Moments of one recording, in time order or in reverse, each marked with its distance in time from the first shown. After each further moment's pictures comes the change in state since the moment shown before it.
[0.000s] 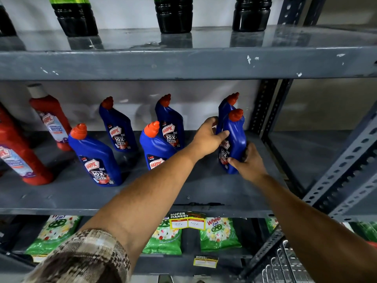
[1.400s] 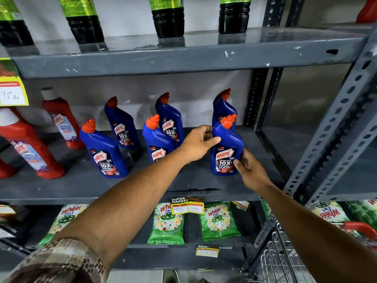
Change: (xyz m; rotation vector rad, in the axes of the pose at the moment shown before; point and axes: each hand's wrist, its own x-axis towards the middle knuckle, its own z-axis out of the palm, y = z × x) left_hand -0.066 0.009 -0.015 0.141 -0.103 0.001; right_hand -0.069 0.007 -0.018 0.130 -0.152 -0.029
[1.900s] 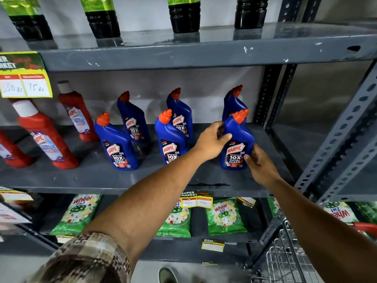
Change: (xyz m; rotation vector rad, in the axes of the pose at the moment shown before) left_hand -0.010 0.003 0.011 0.020 0.078 -0.015; right_hand 0.004 -0.007 0.000 -0.054 0.021 0.018
